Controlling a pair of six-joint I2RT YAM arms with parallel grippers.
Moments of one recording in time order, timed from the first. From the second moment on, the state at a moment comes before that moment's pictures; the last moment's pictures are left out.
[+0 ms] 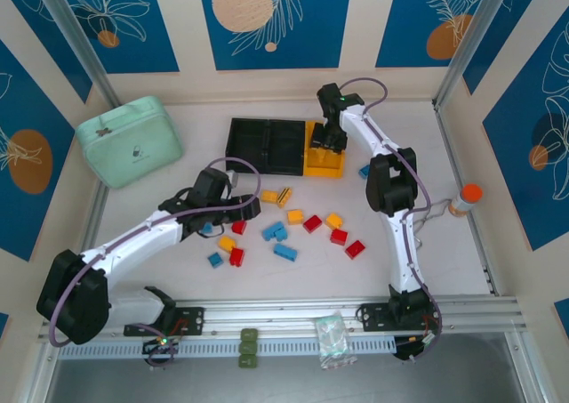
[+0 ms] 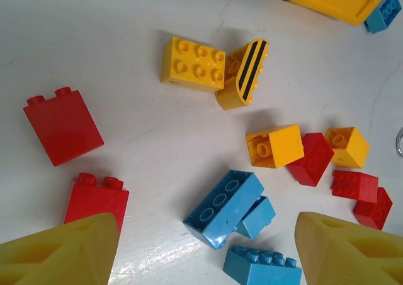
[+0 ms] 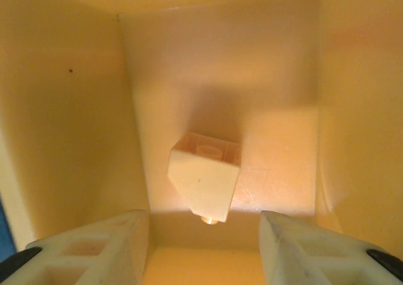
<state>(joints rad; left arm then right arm) -0.58 1.25 0.77 -0.37 0.18 -0.66 0.31 2.36 2.20 -1.13 -0.06 0.50</state>
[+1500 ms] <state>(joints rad) -0.72 1.31 0.77 -0.38 0.30 -0.65 0.49 1.50 0.94 -0.91 -0.11 0.68</state>
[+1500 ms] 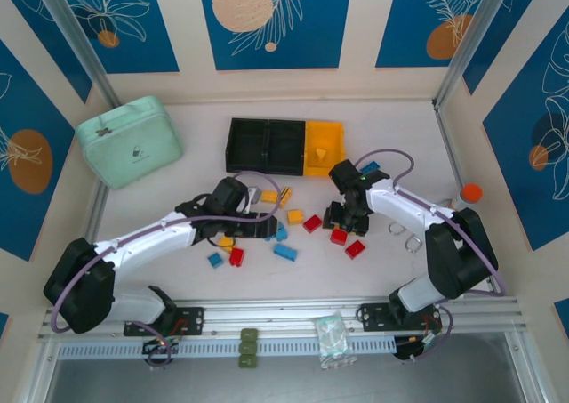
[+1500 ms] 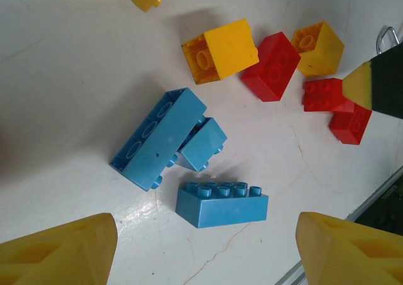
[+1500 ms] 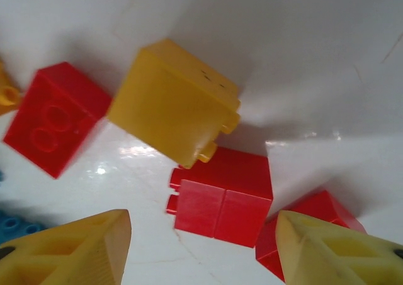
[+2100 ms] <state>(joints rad) -0.72 1.32 0.76 -0.36 0.27 -0.66 0.54 1.57 0.95 -0.92 -0.10 0.72</state>
